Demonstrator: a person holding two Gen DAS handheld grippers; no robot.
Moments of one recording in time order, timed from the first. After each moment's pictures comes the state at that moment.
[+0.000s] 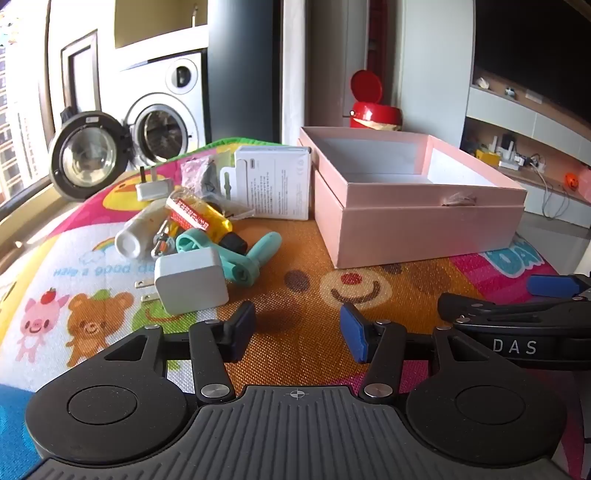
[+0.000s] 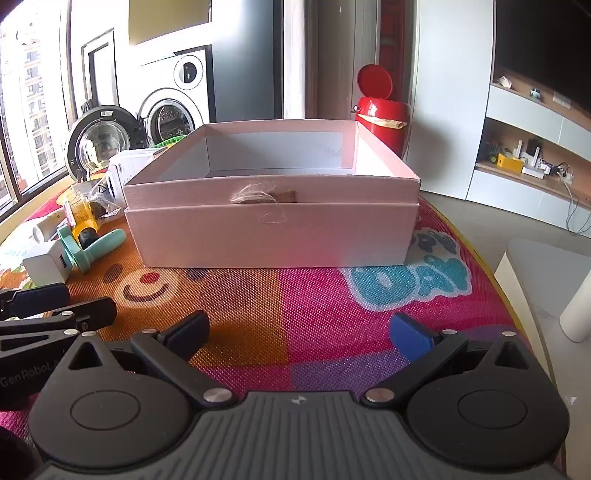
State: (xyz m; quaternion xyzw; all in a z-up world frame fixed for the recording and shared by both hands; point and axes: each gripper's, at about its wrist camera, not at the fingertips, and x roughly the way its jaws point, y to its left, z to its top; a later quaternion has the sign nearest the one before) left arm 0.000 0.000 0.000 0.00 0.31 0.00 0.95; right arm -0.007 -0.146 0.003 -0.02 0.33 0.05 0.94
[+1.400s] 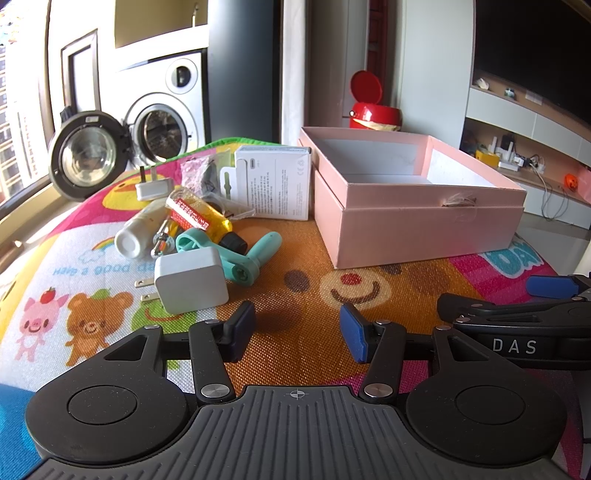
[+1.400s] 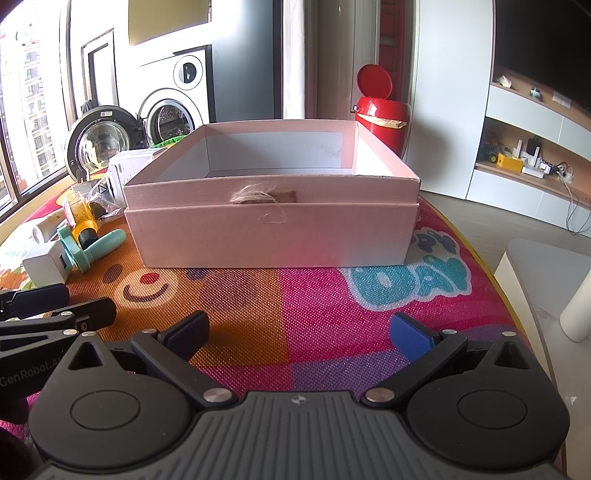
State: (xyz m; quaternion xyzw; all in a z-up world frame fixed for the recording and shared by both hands) left arm 0.000 0.002 0.000 -0.01 0.31 0.00 0.95; right arm -0.006 -0.145 0.004 -0.02 0.33 0.05 0.94
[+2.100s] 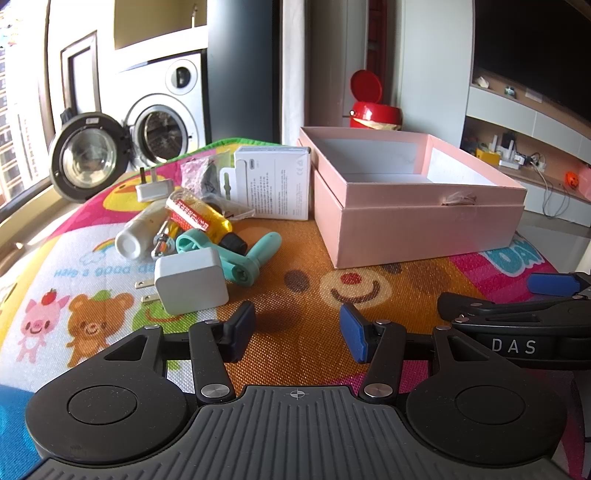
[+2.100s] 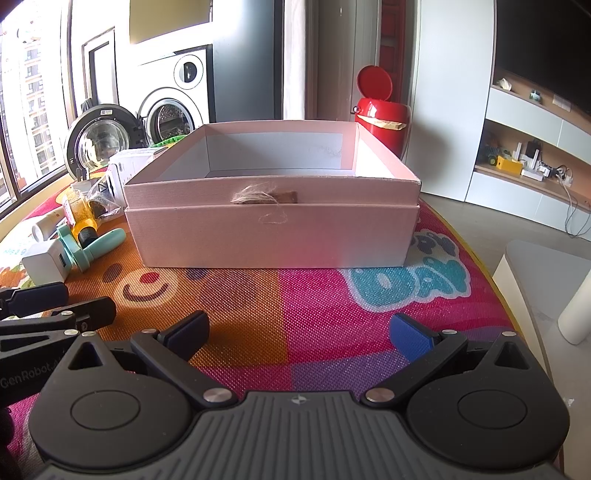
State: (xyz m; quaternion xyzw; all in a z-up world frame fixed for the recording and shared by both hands) left arm 0.000 0.000 0.000 0.00 0.31 0.00 0.95; right arm -0.007 -0.146 0.003 -0.02 0.33 0.05 0.94
